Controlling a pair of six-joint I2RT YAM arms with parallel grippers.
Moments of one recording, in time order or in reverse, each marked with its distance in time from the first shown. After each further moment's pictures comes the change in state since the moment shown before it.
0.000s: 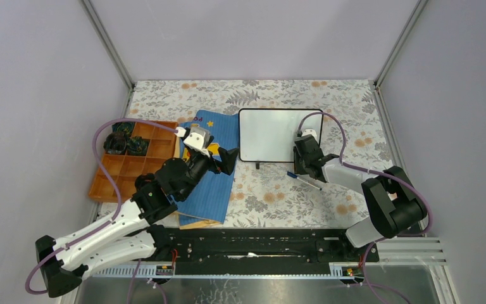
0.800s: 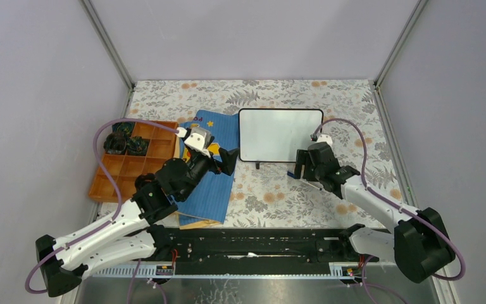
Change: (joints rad) left arm -0.006 0.001 0.000 0.000 -0.001 0.005; right arm 0.002 -0.349 -0.086 -0.157 -0.034 0.130
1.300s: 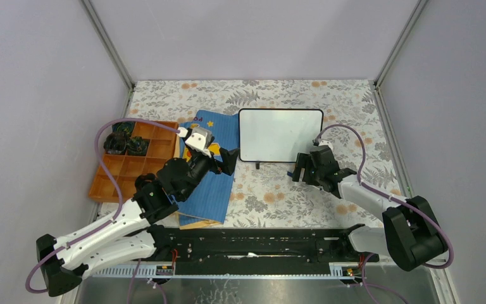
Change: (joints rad) left arm 0.000 0.008 0.000 -0.002 -0.006 0.002; right arm -0.069 0.079 -0.096 0.118 -0.117 0.076
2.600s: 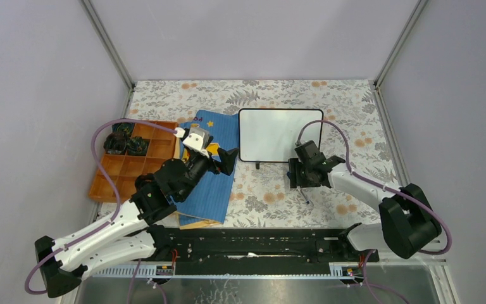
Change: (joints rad) left arm 0.000 -0.020 0.000 -0.002 0.001 0.000; right arm 0.129 0.093 0.189 -0.310 -0.017 -0.085
